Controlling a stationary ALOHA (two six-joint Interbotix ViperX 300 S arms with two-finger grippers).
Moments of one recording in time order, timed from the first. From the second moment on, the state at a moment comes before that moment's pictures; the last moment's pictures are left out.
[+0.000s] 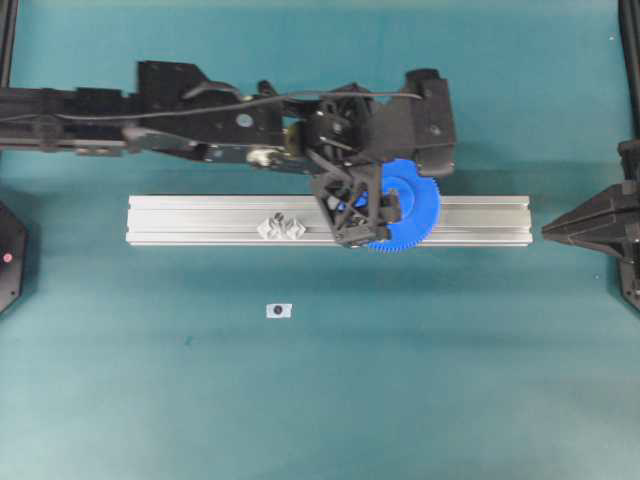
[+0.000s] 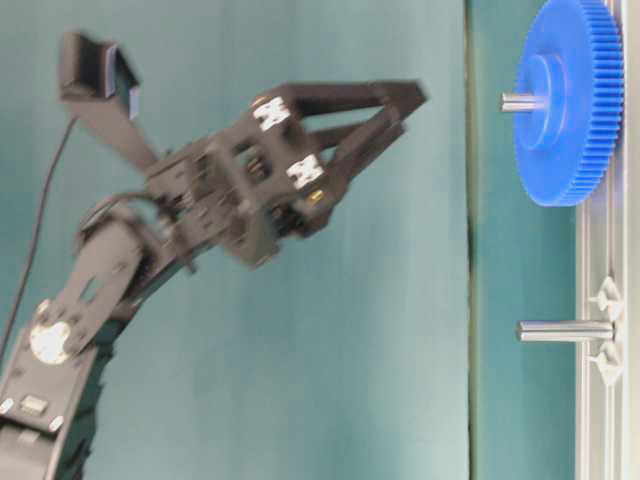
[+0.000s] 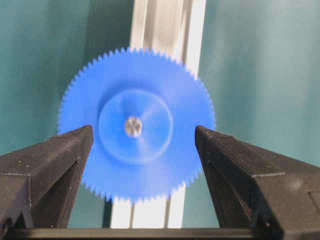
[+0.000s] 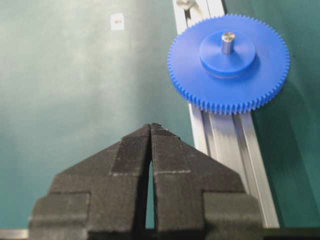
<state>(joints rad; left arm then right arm) 0.10 0.22 0.03 0.02 0.47 0.02 0.00 -1.16 1.29 0.03 0.32 0.15</state>
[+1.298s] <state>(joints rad) 0.07 -0.17 0.50 0.02 0.11 0.02 0.00 -1.16 1.29 0.03 0.32 0.15</state>
